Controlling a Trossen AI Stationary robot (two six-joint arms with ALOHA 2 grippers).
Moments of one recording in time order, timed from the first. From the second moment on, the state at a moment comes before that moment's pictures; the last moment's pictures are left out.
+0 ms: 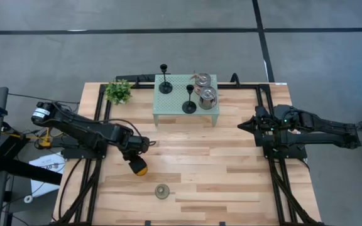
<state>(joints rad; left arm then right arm) -0.24 1.15 0.78 -0.79 0.26 -0.85 -0.11 0.37 0.54 -0.58 0.00 0.38</state>
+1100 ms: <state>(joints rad) -0.23 1.15 0.95 -1.02 0.19 -0.96 -0.11 0.37 0.54 -0.58 0.01 0.38</state>
